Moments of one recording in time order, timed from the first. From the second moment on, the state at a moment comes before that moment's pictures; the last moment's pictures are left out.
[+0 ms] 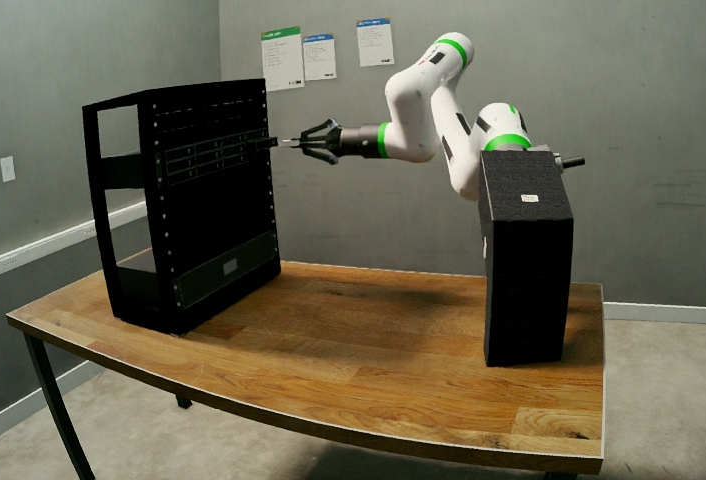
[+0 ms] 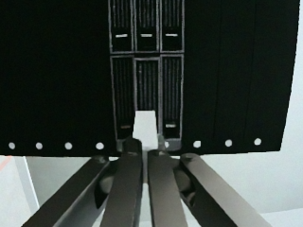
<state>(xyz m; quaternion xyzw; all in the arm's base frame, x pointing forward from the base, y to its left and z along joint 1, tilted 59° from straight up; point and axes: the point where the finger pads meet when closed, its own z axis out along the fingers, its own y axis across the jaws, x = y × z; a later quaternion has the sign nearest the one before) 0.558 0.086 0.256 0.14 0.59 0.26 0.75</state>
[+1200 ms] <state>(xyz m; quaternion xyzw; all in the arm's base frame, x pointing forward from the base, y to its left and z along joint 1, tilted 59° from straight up) 0.595 0.092 0.268 0.14 0.59 0.26 0.75</state>
